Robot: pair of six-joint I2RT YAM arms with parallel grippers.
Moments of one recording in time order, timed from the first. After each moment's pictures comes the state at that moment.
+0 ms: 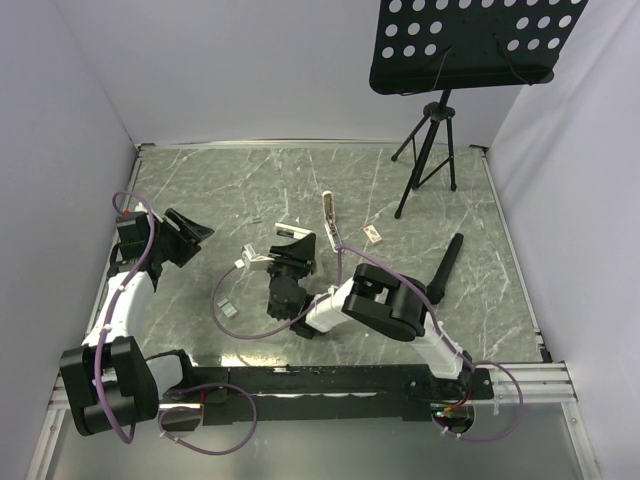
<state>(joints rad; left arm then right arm) 0.23 1.12 0.66 -0.17 0.45 -0.75 1.20 2.18 1.09 1.27 1.33 -1.46</state>
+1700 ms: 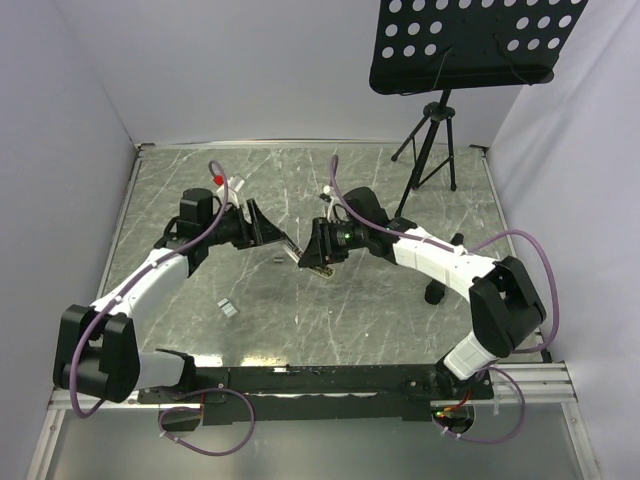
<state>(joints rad) -0.24 1.28 0.80 -0.02 0.69 -0.58 0.64 1.57 1.08 -0.21 -0.61 0.57</state>
